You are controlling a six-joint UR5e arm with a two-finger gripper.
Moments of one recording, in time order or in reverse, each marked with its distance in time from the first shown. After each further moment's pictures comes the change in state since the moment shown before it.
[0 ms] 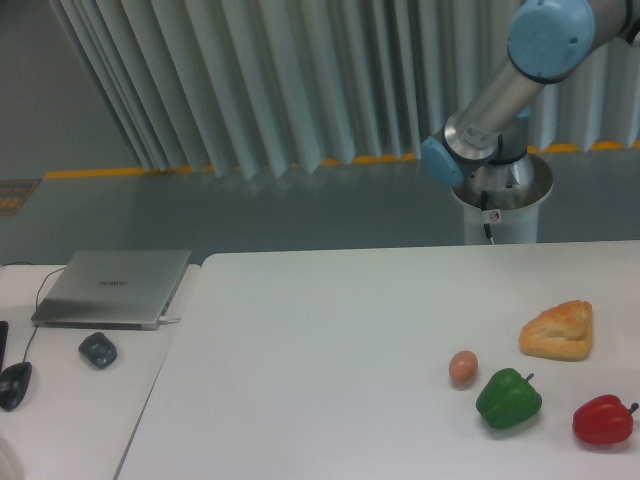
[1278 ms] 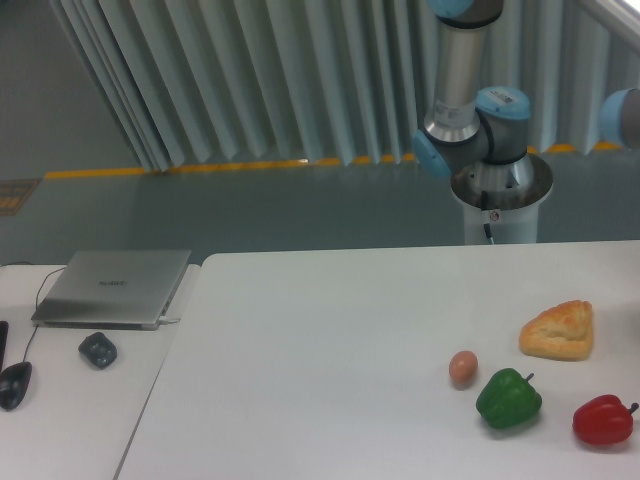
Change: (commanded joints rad) arm -0.317 0.344 -0.229 -0.057 0.078 0.054
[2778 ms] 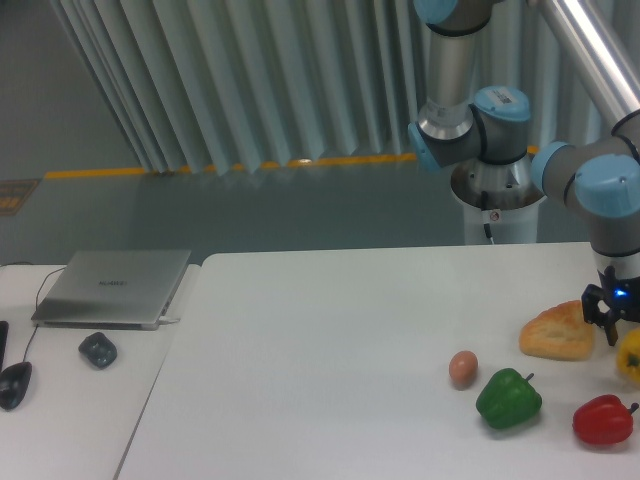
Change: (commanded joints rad) arm -0.066 -0.038 0.018 -0.095 0.016 0.210
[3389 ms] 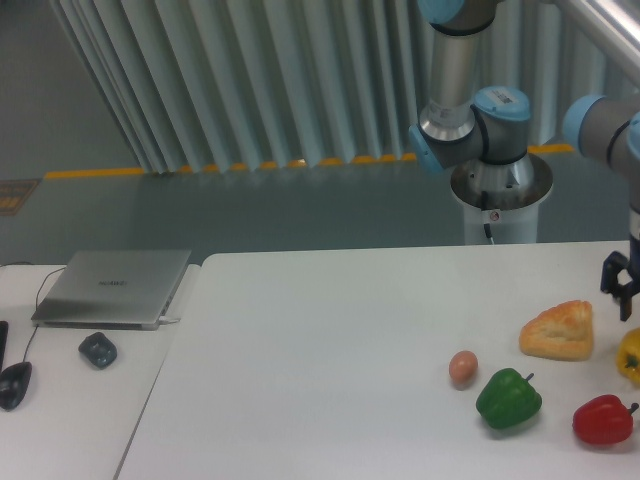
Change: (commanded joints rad) arm 0.089 0.015 0.154 -0.274 -0.071 0.522
